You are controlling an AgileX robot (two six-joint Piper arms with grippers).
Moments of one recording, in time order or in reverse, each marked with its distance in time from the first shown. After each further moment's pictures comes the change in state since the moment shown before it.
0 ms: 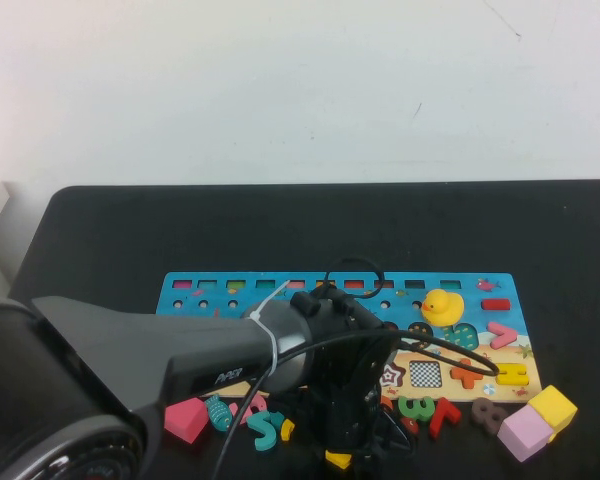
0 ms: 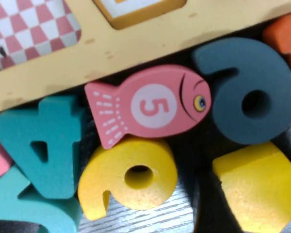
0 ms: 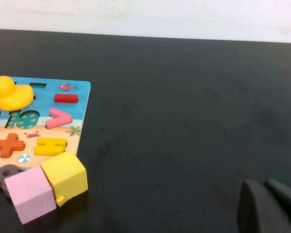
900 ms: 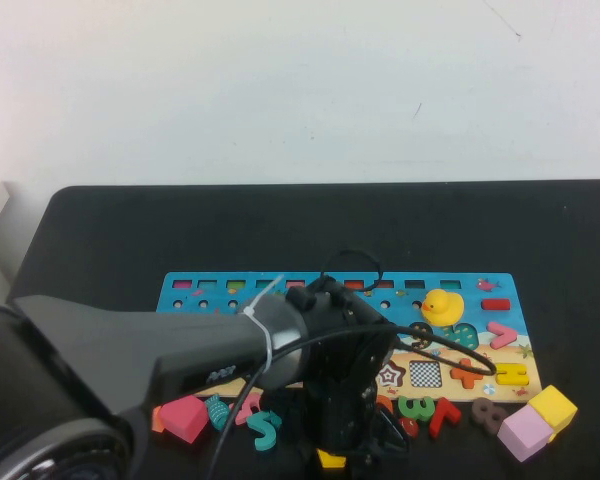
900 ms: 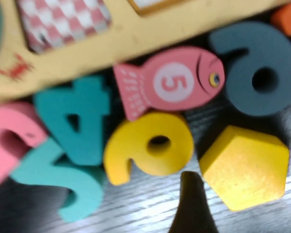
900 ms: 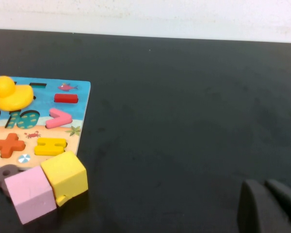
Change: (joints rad) right arm 0.000 0.000 0.000 0.000 0.000 0.000; left arm -0.001 -0.031 0.000 0.017 0.064 0.000
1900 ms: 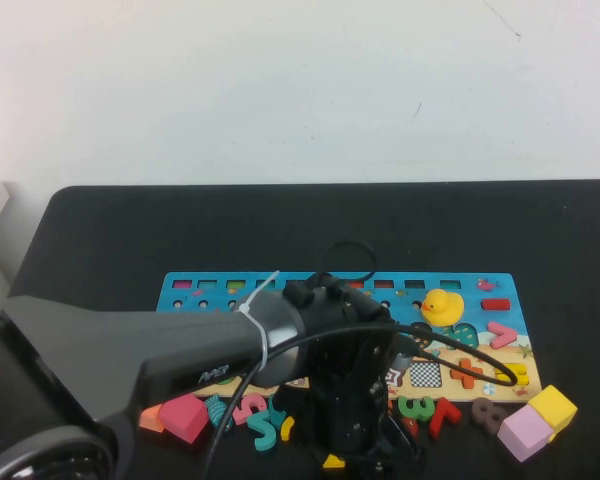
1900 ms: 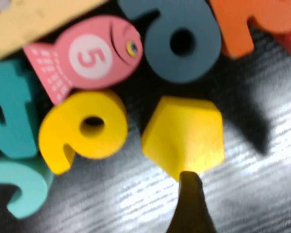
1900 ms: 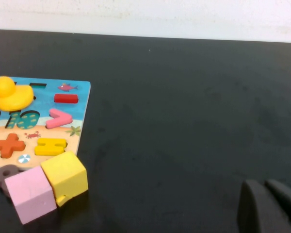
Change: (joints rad) right arm 0.000 0.000 0.000 0.000 0.000 0.000; left arm -0.006 -0.023 0.000 -0.116 0.018 0.184
